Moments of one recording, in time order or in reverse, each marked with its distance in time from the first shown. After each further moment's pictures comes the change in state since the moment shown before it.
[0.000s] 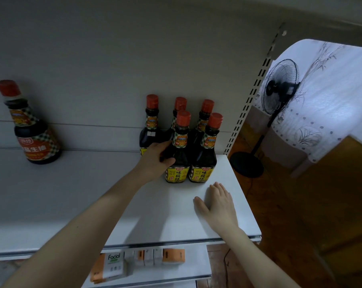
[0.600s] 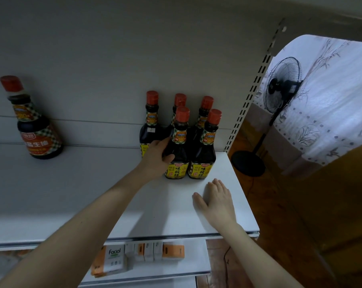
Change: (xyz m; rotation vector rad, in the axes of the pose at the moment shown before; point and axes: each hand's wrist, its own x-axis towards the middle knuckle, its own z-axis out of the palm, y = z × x) left_hand -0.006 0.008 0.008 0.134 0.053 -0.018; right_hand 0.004 0.007 0.007 -0.045 0.113 -0.080
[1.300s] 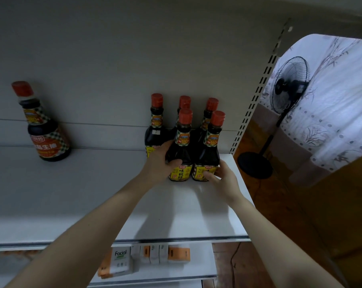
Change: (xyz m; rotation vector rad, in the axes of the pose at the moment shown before) left_hand -0.006 -0.001 0.004 -0.167 0.074 0.054; right_hand 0.053 -0.007 -0.027 0.740 -0.045 0.144
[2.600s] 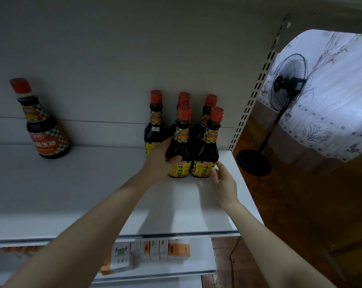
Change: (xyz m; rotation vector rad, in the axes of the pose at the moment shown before) left_hand -0.001 -0.002 0.003 -0.011 0.007 0.045; right_hand -0.019 0.006 0.012 -0.142 0.132 0.029
